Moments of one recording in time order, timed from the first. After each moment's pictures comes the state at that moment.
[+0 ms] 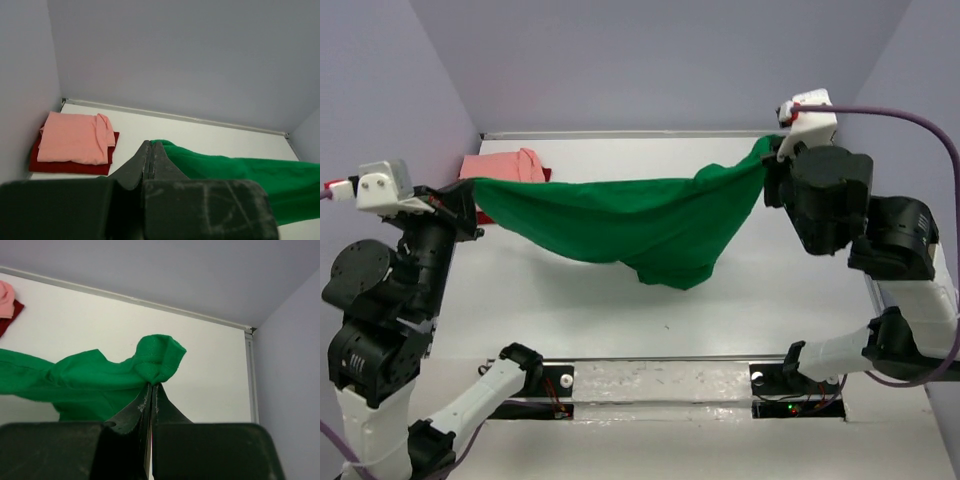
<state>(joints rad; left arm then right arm) -0.44 0.76 1.60 -0.75 -0.41 -0.21 1.06 1.35 2.19 -1.14 0.99 0.08</state>
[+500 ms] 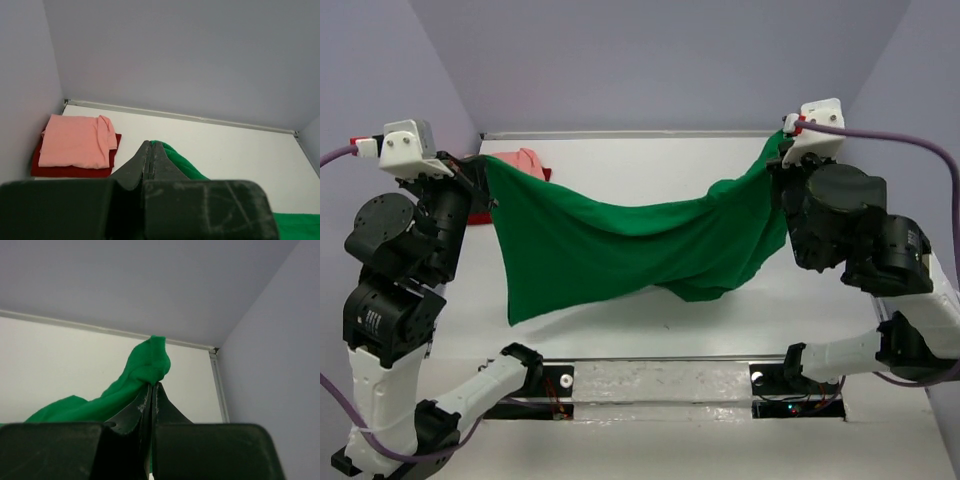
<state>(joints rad) -0.44 0.87 1.70 -0.75 -0.42 -0.20 1.23 1.29 2.08 -1.00 1.27 -0.02</state>
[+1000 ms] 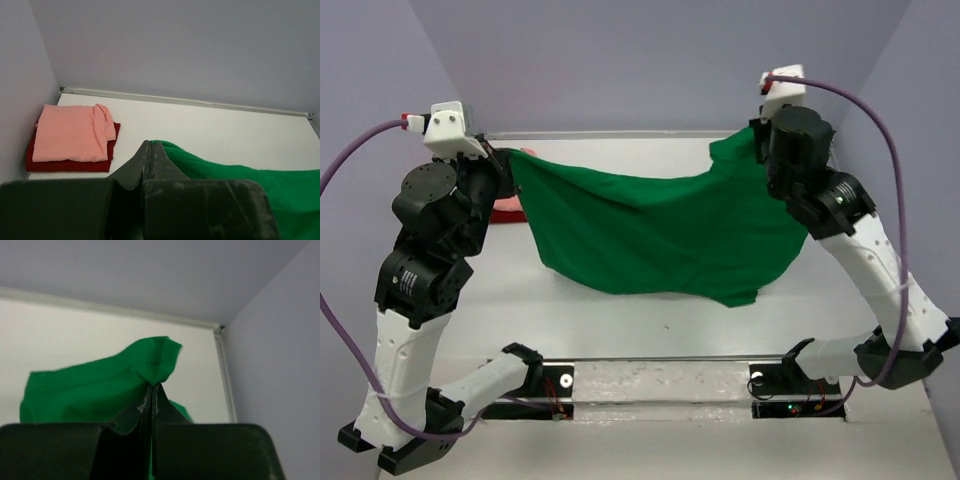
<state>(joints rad) -0.44 0.95 1.65 -0.71 -0.41 -0.19 0.68 1.31 1.81 -0.56 0.80 -0.17</state>
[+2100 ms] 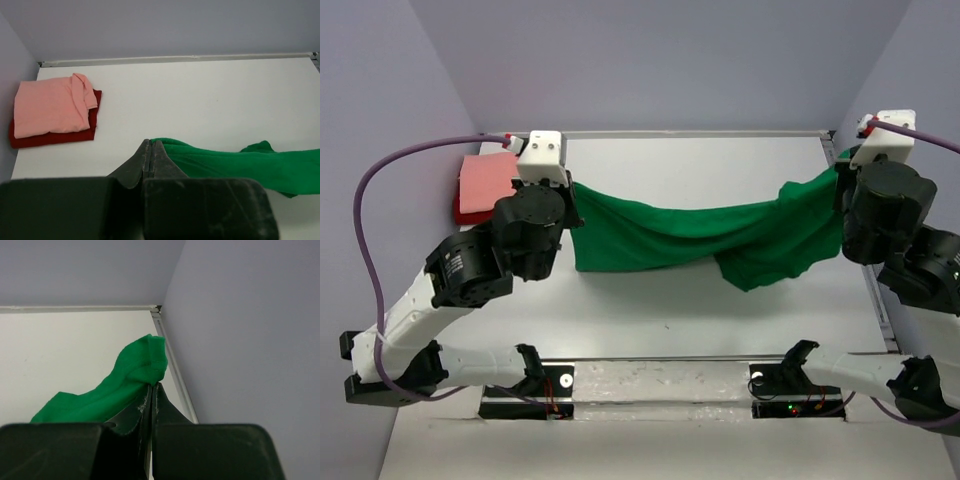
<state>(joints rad) -1.11 1.07 1.67 -0.89 -0.97 -0.32 0.74 1.04 1.80 -0.99 1.08 -0.05</state>
